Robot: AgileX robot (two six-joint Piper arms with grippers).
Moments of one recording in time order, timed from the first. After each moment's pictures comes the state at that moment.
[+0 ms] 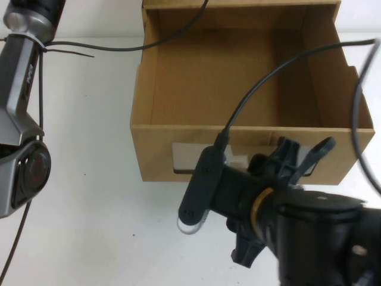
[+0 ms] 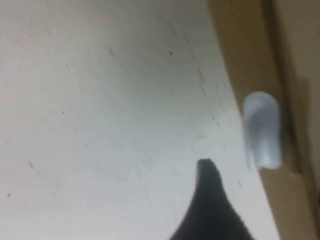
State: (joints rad) right arm 1.18 1.49 -1.09 -0.88 0.95 0.43; left arm -0.25 2.50 -2.84 -0.98 0.92 0.57
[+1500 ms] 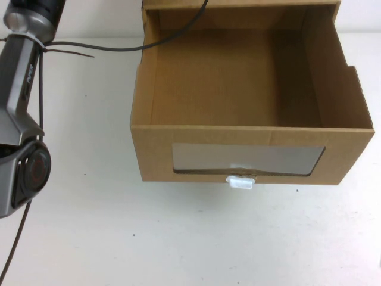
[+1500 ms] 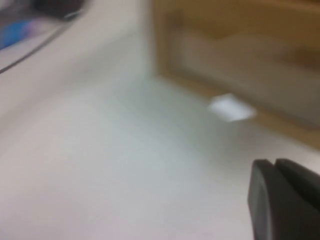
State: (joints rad) right arm 1.01 0.33 -0.43 -0.29 0.43 0.44; left arm -0.25 2.50 -2.84 -0.98 0.92 0.57
